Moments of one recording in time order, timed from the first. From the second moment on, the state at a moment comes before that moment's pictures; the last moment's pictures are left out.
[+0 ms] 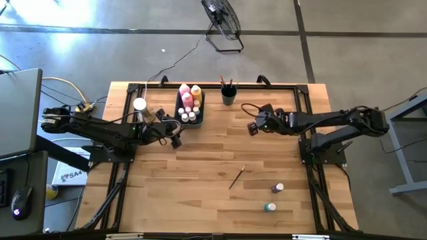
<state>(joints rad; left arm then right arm) 0.00 1.02 0.39 0.13 -0.62 -0.06 -0.16 1.23 0.68 -0.40 0.49 0.81</state>
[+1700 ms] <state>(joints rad) 0.03 1.01 0.39 0.34 -0.84 0.35 -0.17 1.23 0.68 -0.27 0.46 0.44</state>
